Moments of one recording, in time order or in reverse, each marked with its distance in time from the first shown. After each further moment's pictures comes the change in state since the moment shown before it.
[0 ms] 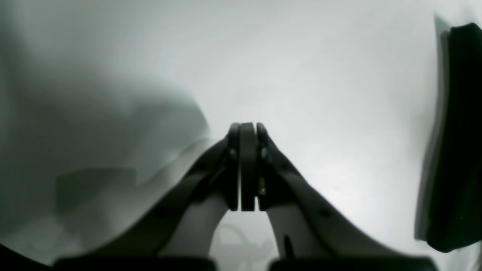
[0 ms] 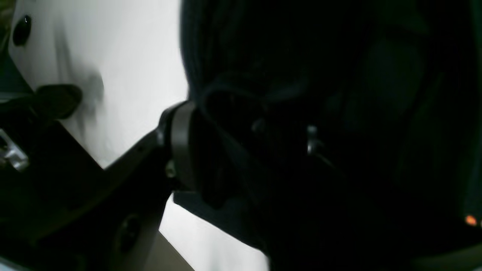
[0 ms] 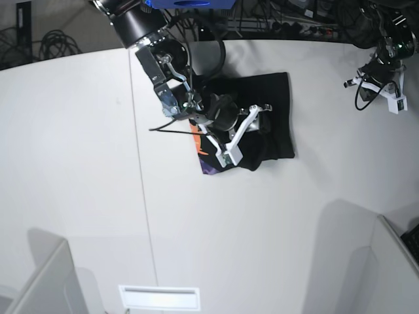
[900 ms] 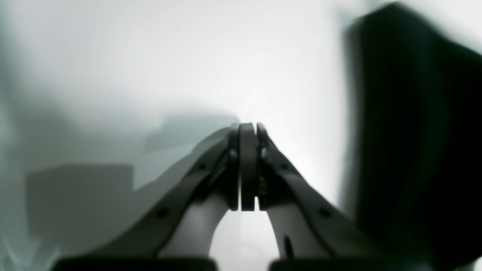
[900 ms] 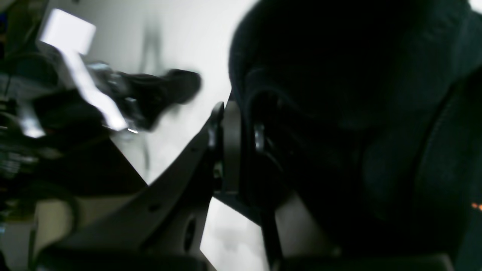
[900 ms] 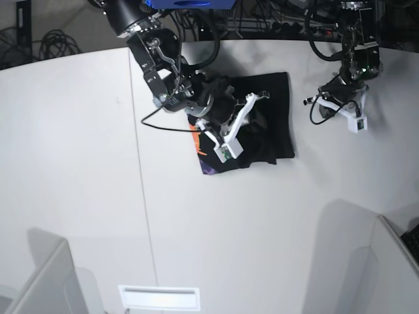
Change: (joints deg) left arm -5.6 -1.1 20.0 -4.4 -0.4 11.6 -6.0; right arm -4.1 2.1 0.9 8.3 0.1 5.2 -0.4
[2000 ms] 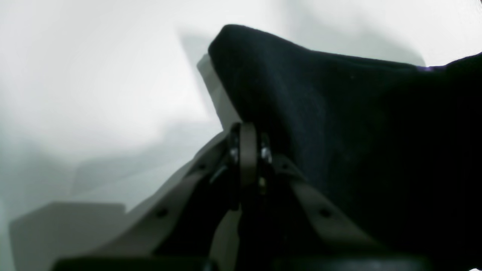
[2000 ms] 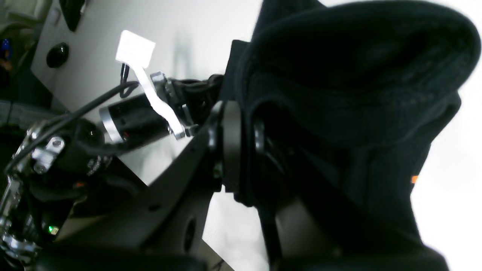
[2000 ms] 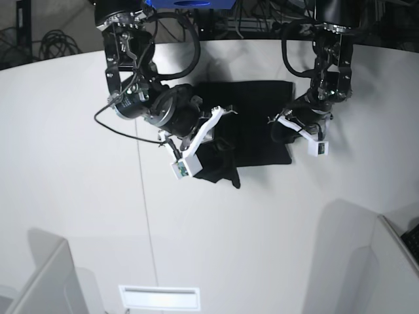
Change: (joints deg) left arm -10.7 0.9 17.8 -10.8 -1.1 -0.5 -11.0; right arm -3.4 -0.5 13.4 17.8 0.0 0.1 -13.0
